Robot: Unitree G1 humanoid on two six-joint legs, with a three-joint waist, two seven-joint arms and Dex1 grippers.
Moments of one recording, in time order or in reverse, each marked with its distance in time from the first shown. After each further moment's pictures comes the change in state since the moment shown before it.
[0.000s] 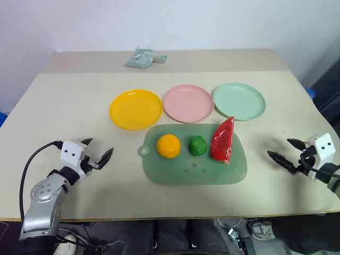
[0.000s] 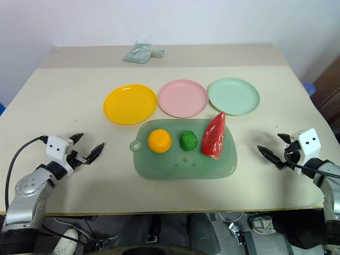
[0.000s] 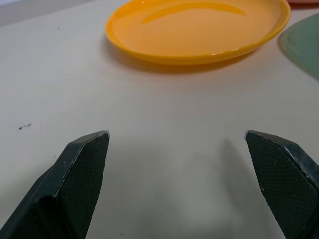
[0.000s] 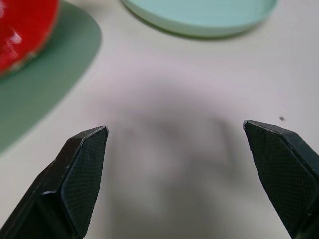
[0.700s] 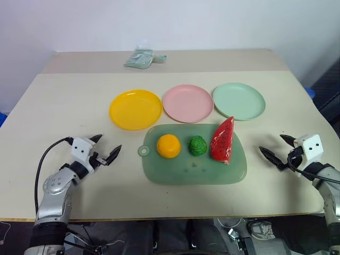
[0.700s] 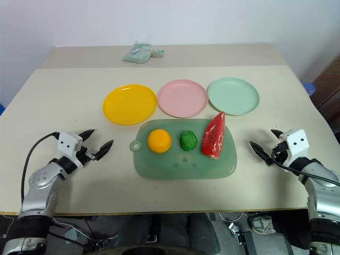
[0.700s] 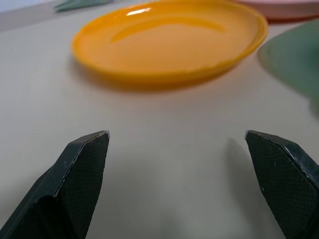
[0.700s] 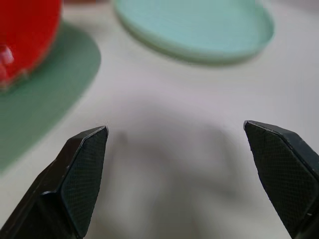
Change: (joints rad) left arm -0.162 -0.034 -0.072 0.192 0.012 -0.125 -0.091; right arm 0.012 0.092 0.040 -0.135 -0.002 -0.063 -0.159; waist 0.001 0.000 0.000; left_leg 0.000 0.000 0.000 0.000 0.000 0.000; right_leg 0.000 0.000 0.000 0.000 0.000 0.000
